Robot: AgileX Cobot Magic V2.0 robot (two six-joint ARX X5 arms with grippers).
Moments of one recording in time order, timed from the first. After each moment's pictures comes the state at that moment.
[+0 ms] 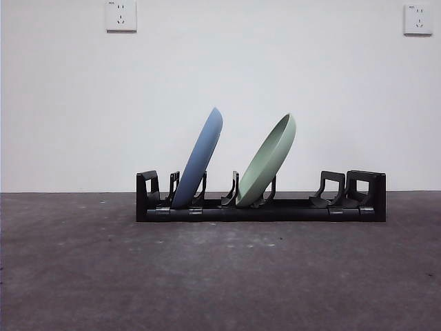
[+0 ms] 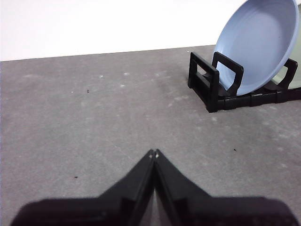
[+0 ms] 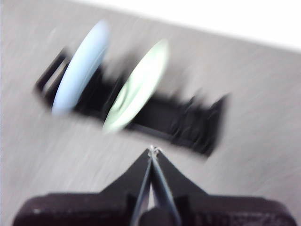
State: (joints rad) left arm 0.02 0.02 0.02 -0.17 0.14 0.03; right arm 0.34 1.14 1.47 -0.87 0.01 -0.05
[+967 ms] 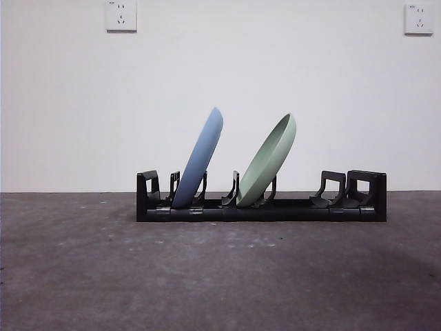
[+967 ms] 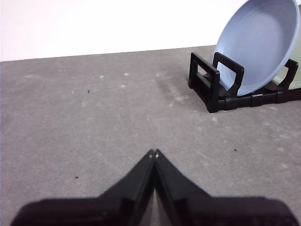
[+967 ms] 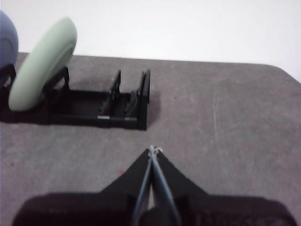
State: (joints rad) left arm 0.02 0.02 0.02 -0.16 0.14 0.02; right arm 0.05 0.08 0.11 -0.19 0.00 -0.07
